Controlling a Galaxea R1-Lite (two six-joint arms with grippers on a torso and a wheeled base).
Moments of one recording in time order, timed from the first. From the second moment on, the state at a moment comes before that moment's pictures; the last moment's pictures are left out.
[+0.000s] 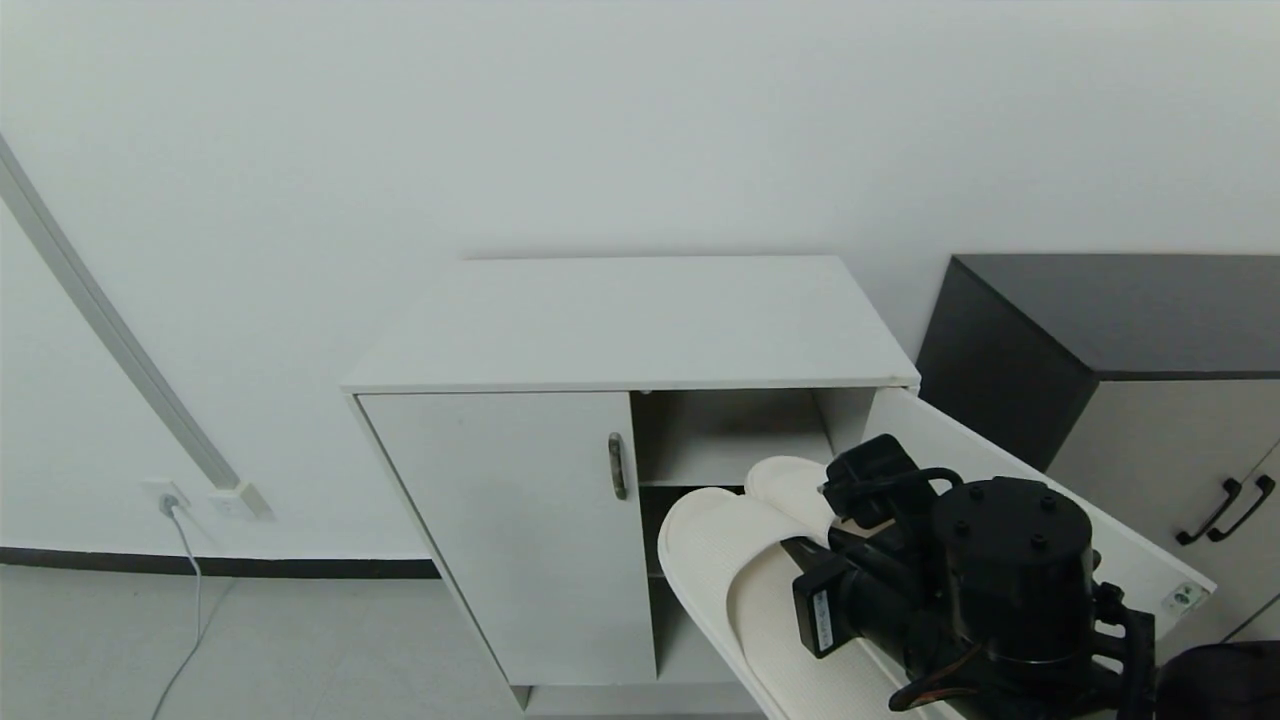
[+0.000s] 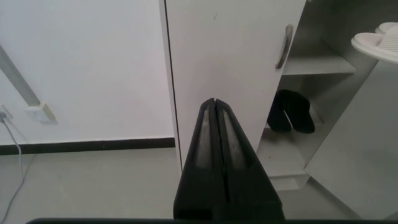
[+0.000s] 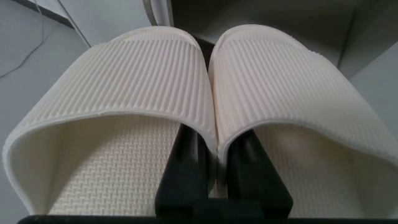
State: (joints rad) left arm 0.00 0.00 0.00 0.00 -0.01 0.01; right arm 0.91 1.75 -0.57 -0.89 -0.40 0.09
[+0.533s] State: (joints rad) left arm 0.00 0.00 0.00 0.00 -0.01 0.01; right arm 0.91 1.75 -0.57 -0.89 -0.40 0.09
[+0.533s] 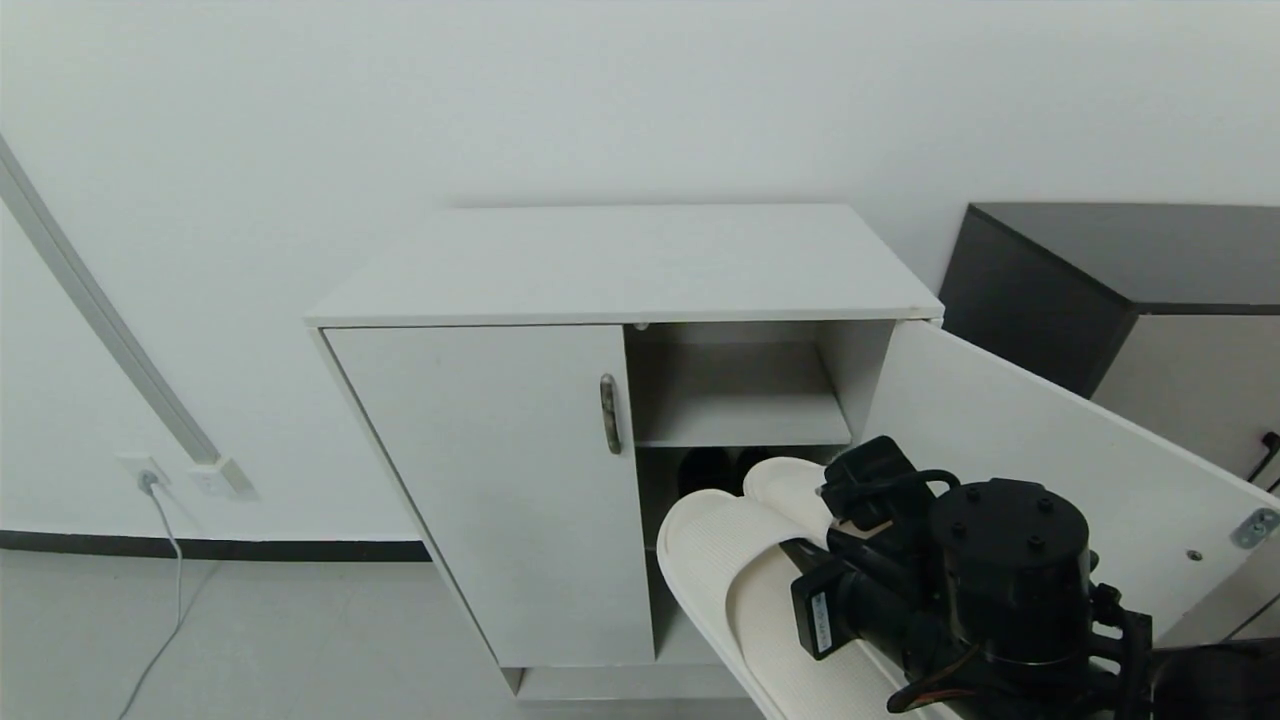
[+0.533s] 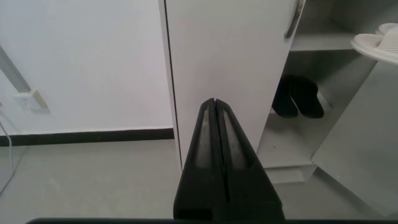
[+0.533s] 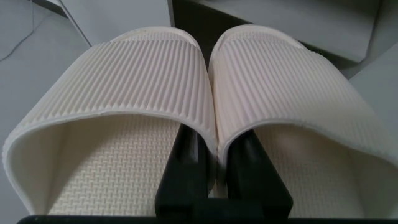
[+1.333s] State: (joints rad) left arm 0.00 0.00 0.00 0.00 -0.01 0.01; right arm 0.91 1.76 -0.57 -0.89 -0.40 0.09
